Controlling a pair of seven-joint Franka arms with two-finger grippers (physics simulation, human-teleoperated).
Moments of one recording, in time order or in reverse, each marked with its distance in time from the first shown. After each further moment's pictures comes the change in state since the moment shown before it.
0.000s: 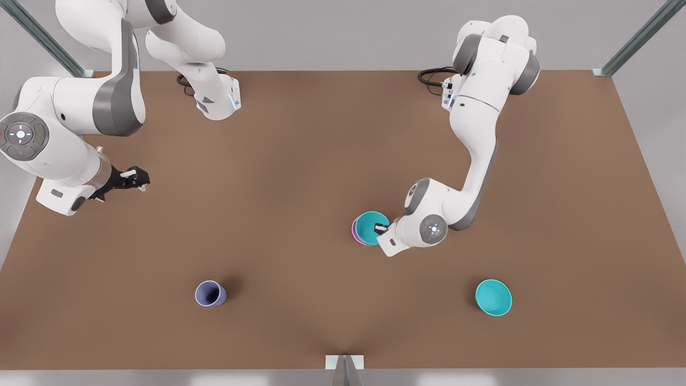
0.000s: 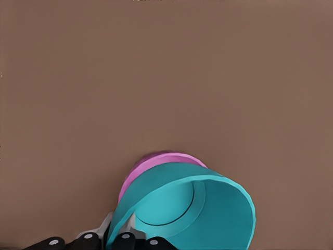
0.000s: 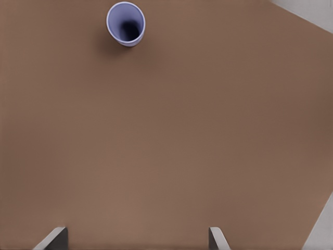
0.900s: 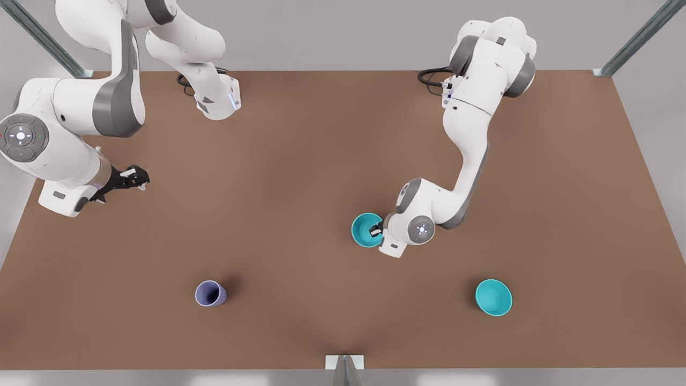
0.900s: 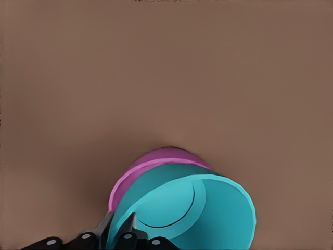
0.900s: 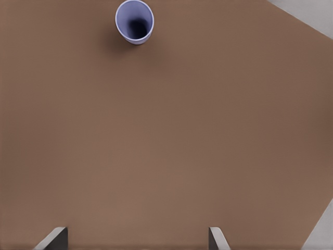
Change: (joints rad) left arm -0.019 0.018 -0.015 -0.031 -0.008 -0.031 -0.622; right arm -0.002 0.003 0.000 0.000 0.001 0.001 -0.062
